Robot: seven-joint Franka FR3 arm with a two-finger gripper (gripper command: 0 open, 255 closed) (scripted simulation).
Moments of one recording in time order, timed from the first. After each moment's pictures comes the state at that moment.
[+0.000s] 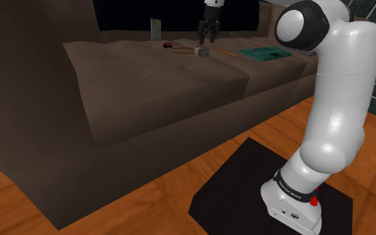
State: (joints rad) arm -0.17 0.43 -0.21 -1.12 0.09 1.52 -0.38
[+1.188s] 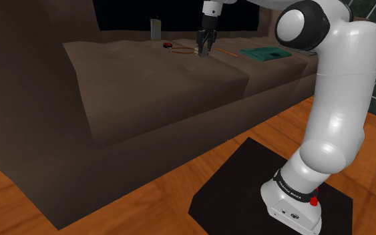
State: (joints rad) arm -0.17 0.42 -0.20 -1.23 0.09 1.62 -0.38
